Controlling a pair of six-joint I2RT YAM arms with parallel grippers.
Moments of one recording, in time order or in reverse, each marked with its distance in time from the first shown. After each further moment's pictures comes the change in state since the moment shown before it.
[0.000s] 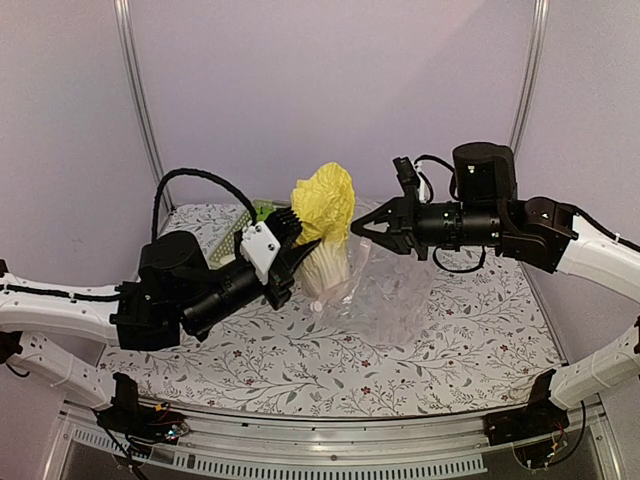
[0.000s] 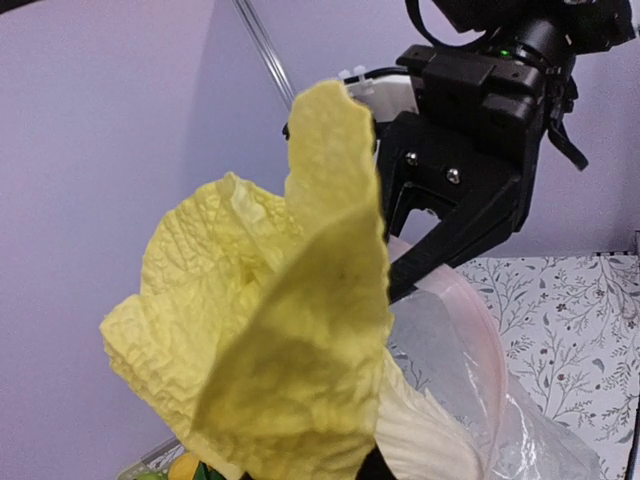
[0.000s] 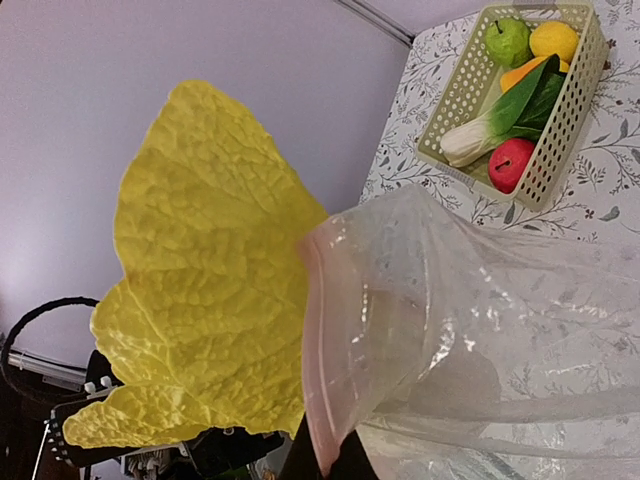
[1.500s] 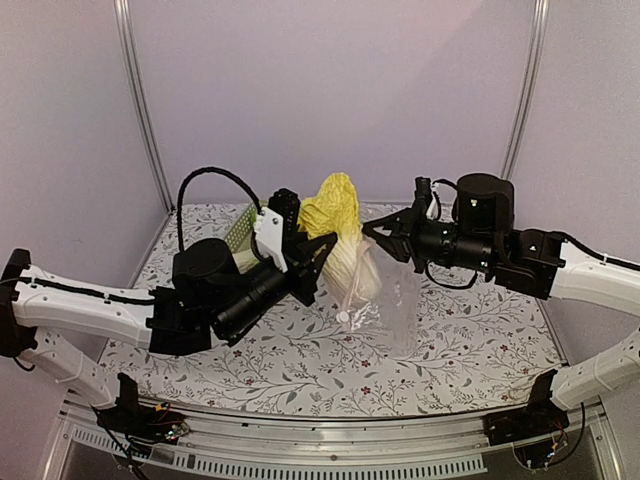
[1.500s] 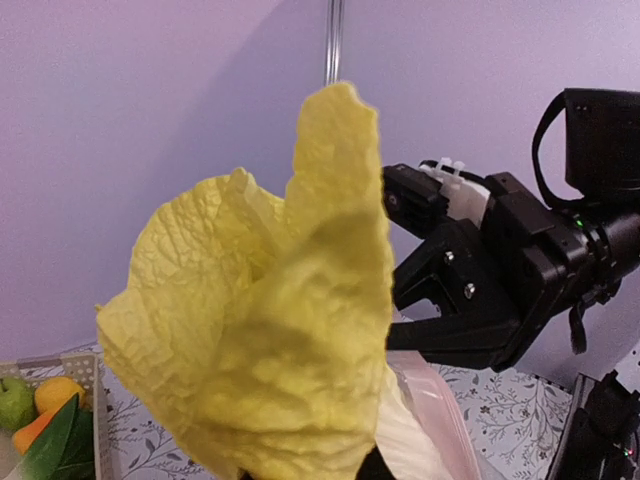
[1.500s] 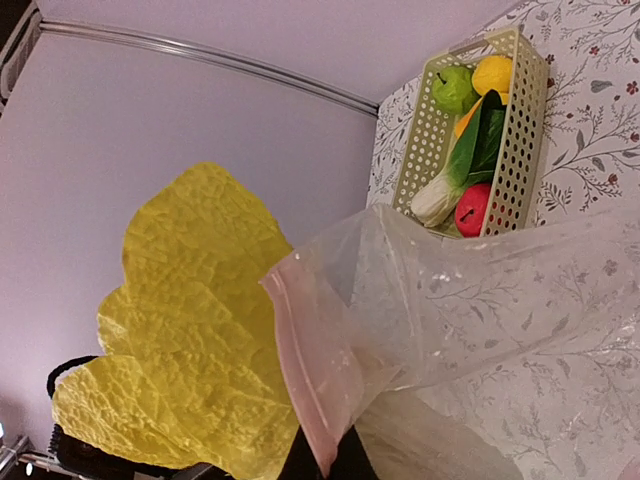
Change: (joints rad) left arm 0.000 0.164 0.030 0.181 -0.068 -0.495; right arm 0.000 -0.053 -0.231 0.255 0.226 0.193
